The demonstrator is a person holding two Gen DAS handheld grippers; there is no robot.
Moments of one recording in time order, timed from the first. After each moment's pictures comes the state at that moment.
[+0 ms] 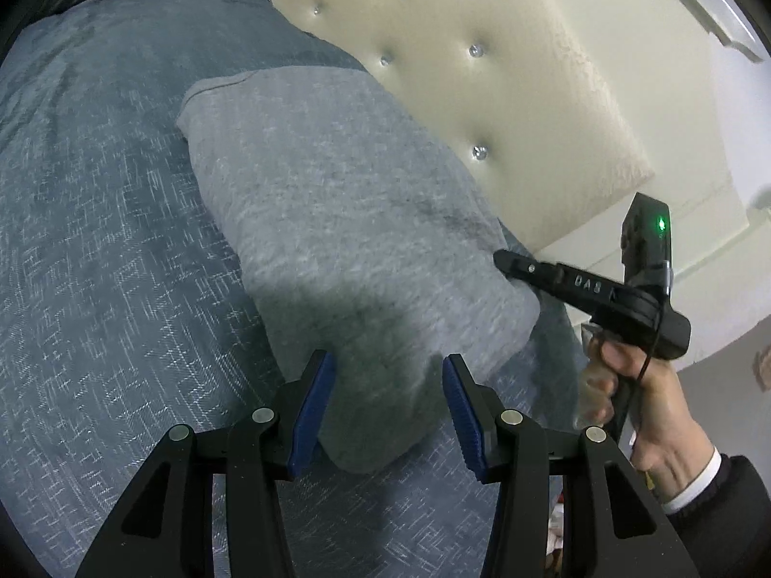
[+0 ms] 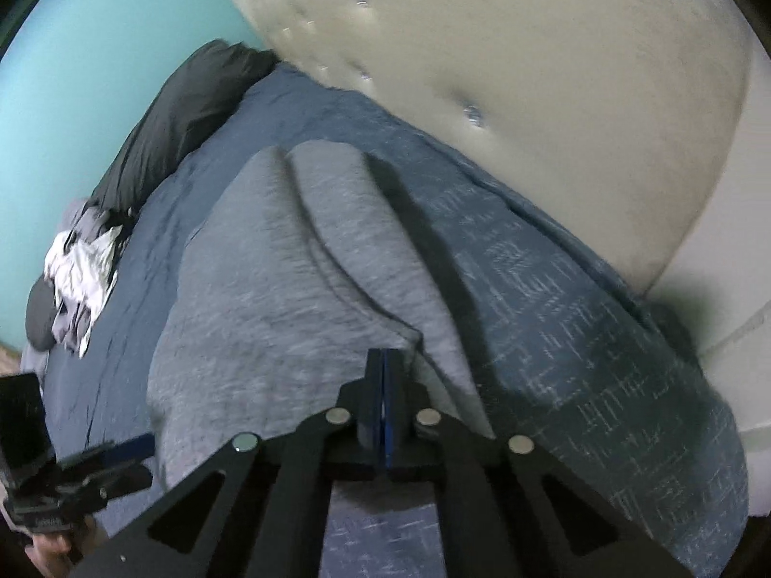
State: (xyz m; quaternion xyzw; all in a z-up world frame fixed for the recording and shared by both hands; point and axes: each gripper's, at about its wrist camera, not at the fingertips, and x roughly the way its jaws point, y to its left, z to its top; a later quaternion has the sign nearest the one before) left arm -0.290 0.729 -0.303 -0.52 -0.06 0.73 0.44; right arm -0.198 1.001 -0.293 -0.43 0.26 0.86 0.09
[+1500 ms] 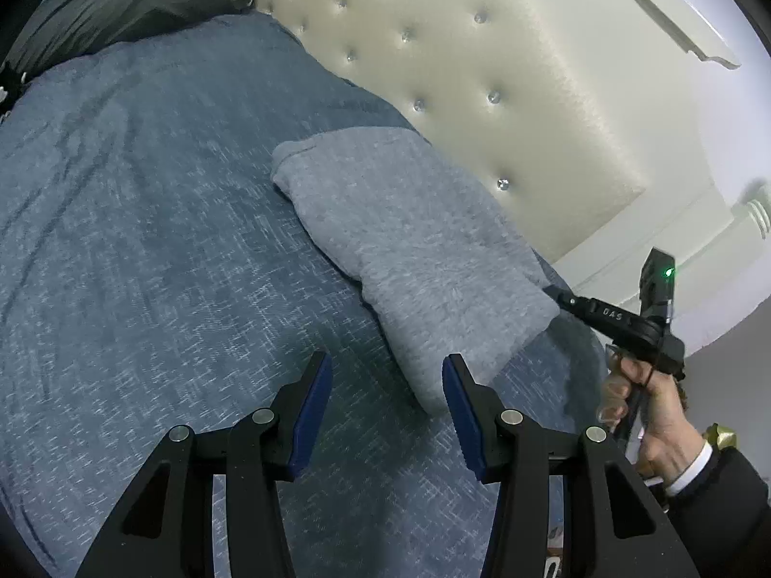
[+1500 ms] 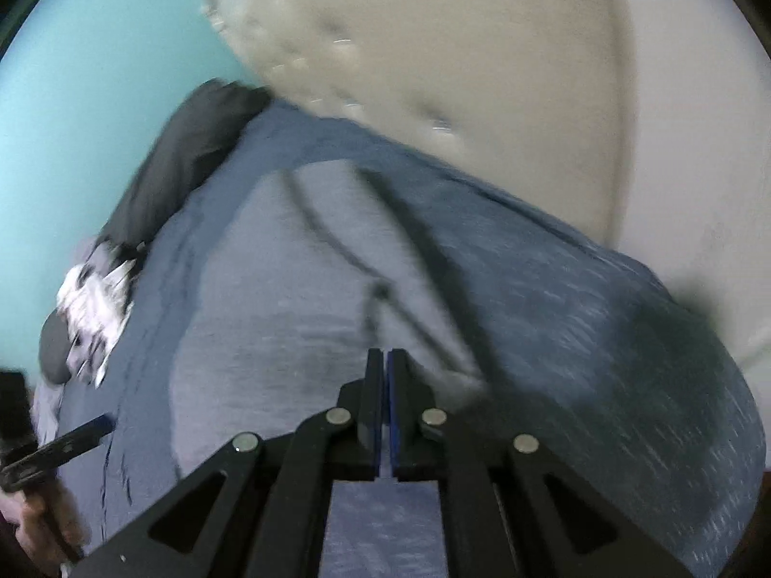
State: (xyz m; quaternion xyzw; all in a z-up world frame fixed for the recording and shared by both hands) left arm -0.296 0.642 -0.253 -0.49 -0.03 0.77 0.41; right arm -0.147 0.996 -0.289 -0.39 0.30 0.86 0.11
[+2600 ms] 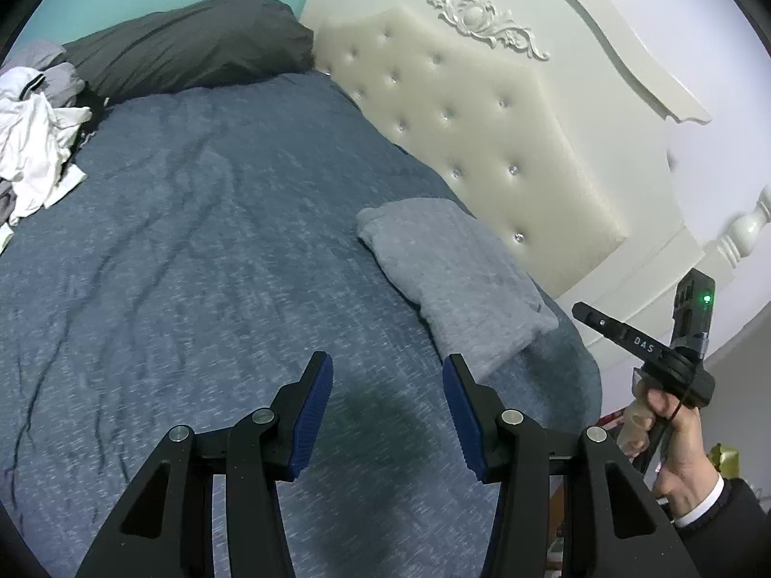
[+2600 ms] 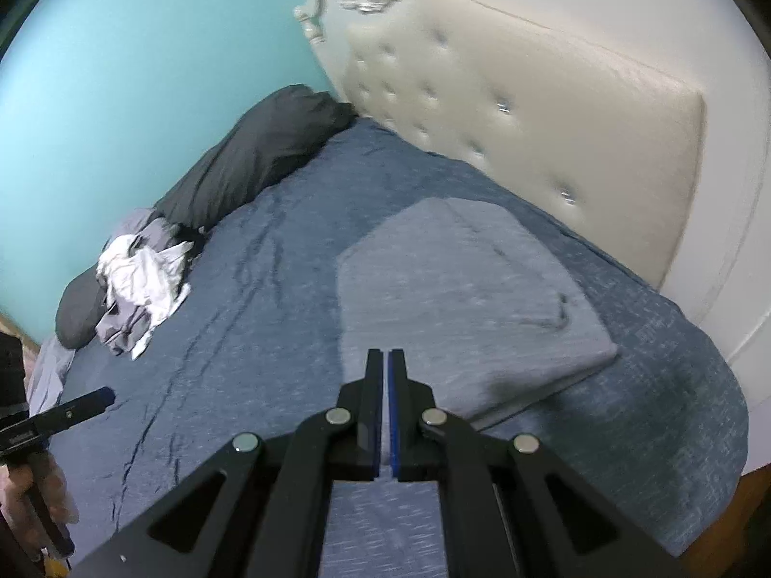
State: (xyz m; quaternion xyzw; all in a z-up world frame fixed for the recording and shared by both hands) left arm -0.267 0.514 -0.162 -0.45 -0.05 0.82 0.35; right arm -0.150 0.847 -0.178 -0.36 0.22 0.91 0.06
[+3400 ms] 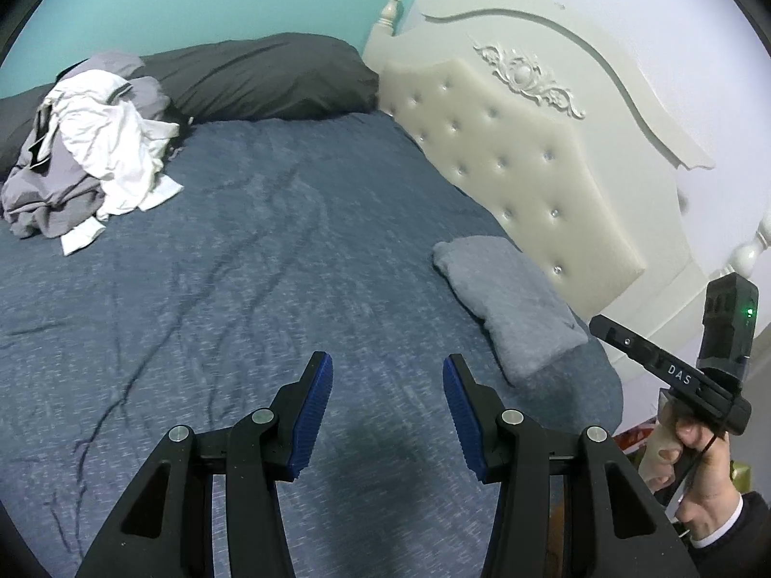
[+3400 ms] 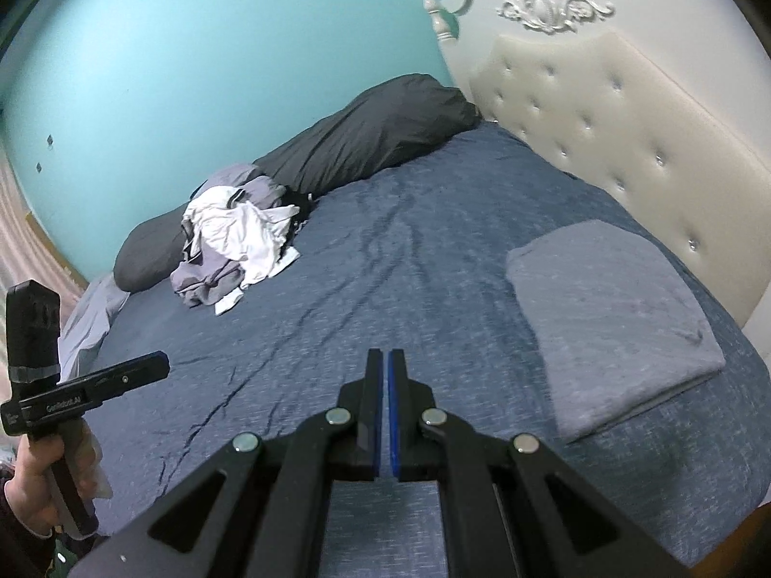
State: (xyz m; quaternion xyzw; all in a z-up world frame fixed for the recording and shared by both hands) left arm -0.246 0.387 -0.121 -0.42 -0.06 0.86 0.29; right arm -0.161 0.677 -0.116 -0.35 0.17 0.92 -0.05
